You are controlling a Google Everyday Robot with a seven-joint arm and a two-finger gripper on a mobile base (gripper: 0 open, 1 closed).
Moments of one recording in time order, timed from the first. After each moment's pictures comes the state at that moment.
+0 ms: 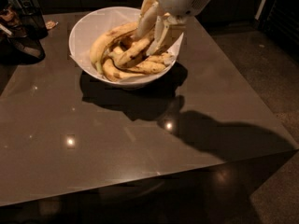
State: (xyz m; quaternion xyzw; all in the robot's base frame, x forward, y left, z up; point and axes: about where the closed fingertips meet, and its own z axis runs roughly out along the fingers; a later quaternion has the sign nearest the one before) arm 0.533 -0.010 1.023 -0.83 0.46 0.00 0.31
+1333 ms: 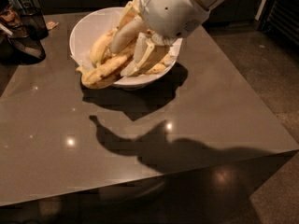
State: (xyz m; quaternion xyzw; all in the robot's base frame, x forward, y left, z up) arm 0.454 0.035 1.034 -0.82 0.41 0.08 0.38
